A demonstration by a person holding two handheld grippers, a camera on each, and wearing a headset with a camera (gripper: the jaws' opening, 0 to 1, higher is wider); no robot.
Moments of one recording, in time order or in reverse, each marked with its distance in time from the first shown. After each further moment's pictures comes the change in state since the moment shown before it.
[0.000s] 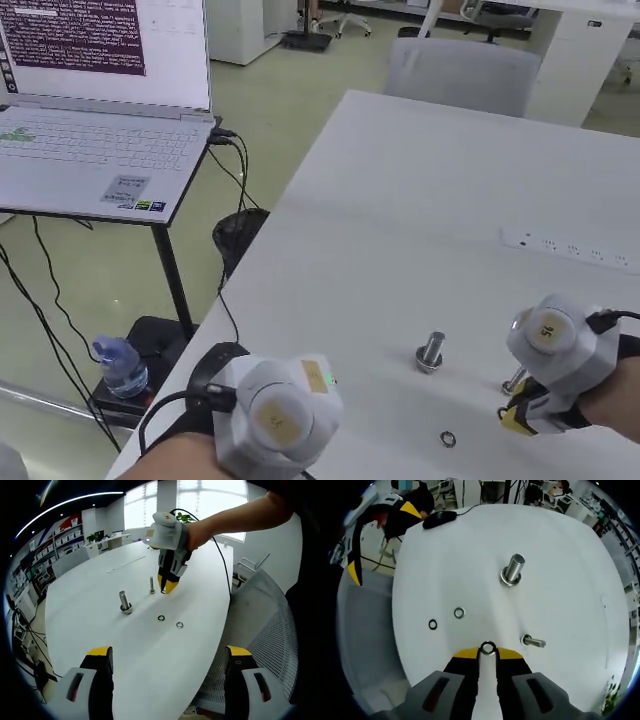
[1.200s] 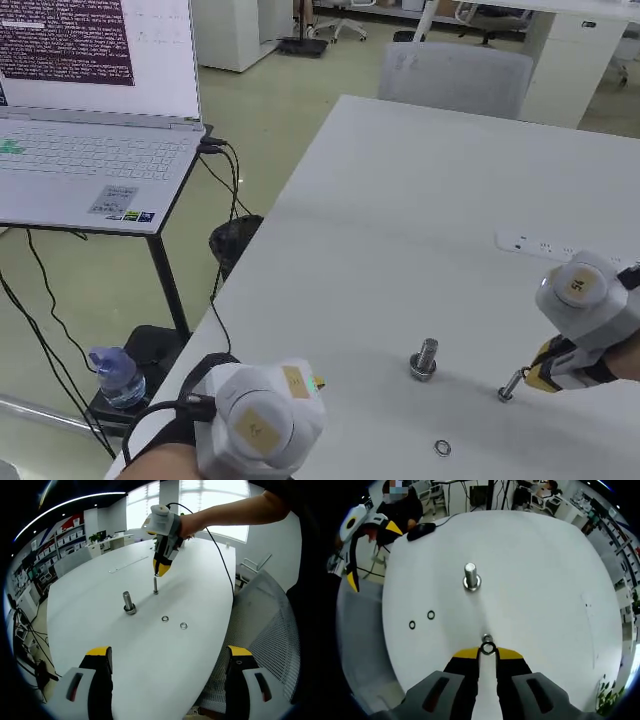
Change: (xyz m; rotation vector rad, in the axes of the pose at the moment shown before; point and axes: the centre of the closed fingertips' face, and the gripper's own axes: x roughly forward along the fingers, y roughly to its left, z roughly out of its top) left arm 0.000 0.006 0.002 0.001 0.001 0.017; right arm -0.028 -0.052 0.010 0.025 -0.034 -0.064
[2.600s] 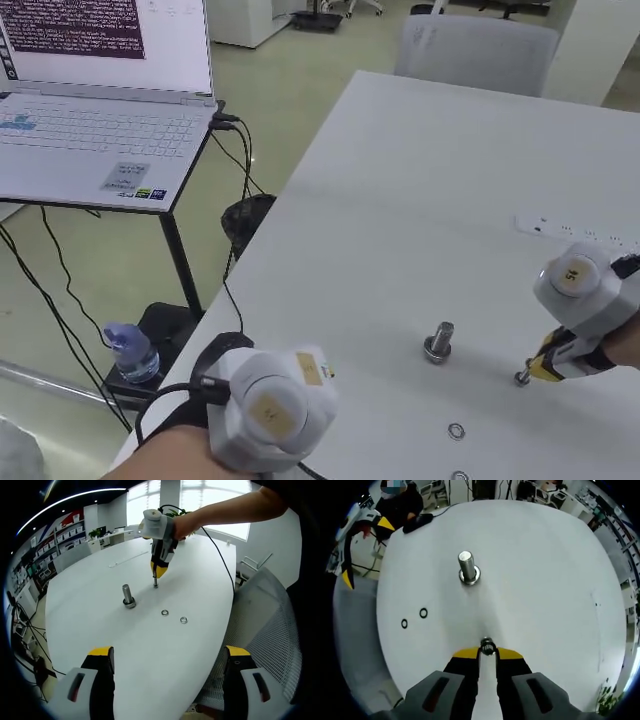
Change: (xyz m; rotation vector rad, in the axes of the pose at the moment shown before) left arm 0.002 0.001 -0.013 -0.023 0.030 -0.008; right arm 0.029 0.000 -0.002 -0.011 0.060 0.039
